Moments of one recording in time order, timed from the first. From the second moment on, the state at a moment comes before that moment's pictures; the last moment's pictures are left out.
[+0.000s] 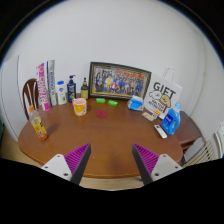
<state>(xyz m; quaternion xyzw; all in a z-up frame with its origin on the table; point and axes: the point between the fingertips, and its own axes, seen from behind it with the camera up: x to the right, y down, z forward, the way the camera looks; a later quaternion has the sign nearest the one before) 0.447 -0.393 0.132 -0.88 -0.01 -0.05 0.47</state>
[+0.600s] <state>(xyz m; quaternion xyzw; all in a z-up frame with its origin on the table) 0.189 -0.396 0.085 -0.88 -0.07 0.02 0.46</state>
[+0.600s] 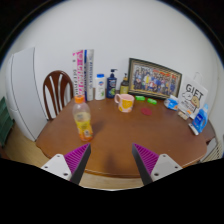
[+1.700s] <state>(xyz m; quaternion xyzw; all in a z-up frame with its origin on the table) 0.044 -0.174 0.113 -0.80 -0.01 0.11 0.59</state>
